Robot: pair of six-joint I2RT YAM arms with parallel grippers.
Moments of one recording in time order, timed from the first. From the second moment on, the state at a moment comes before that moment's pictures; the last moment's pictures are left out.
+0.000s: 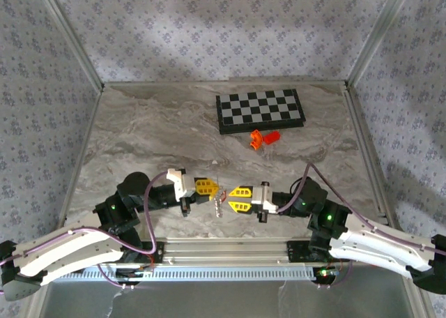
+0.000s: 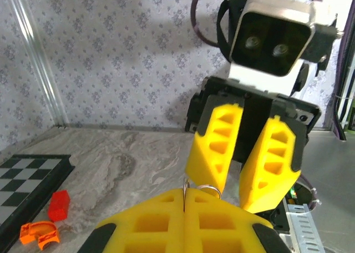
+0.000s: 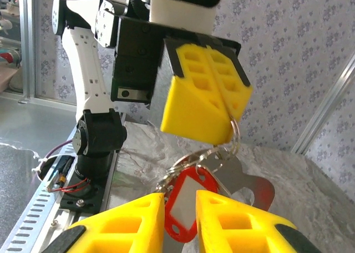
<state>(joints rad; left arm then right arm) -1.08 0.64 0.59 0.07 0.32 0.05 1.11 0.62 0.49 0.15 -0.33 -0.29</state>
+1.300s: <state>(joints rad) -1.08 0.66 0.59 0.10 0.42 0.03 1.10 0.68 0.50 0.29 -0.36 -0.15</state>
